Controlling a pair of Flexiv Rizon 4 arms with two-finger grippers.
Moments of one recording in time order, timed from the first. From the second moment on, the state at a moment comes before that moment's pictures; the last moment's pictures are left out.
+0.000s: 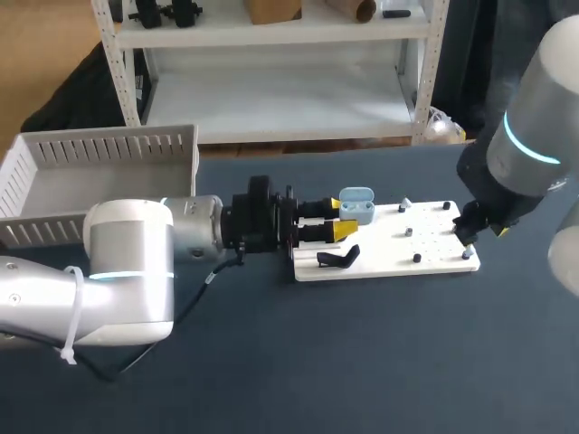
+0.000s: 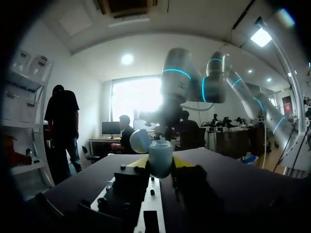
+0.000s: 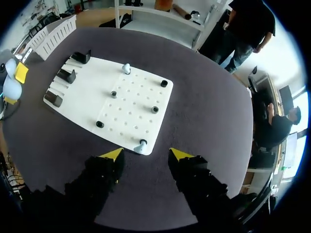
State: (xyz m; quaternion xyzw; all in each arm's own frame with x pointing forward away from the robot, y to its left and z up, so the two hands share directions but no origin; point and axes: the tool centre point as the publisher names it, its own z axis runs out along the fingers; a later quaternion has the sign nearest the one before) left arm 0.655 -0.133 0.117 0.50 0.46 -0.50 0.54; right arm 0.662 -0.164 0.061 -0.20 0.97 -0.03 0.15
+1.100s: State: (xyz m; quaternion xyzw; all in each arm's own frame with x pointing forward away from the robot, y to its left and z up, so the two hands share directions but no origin) left arm 0.655 -0.133 0.118 0.50 0.46 -0.50 0.54; right arm 0.665 -0.157 0.029 -0.19 0.97 -0.06 0.14
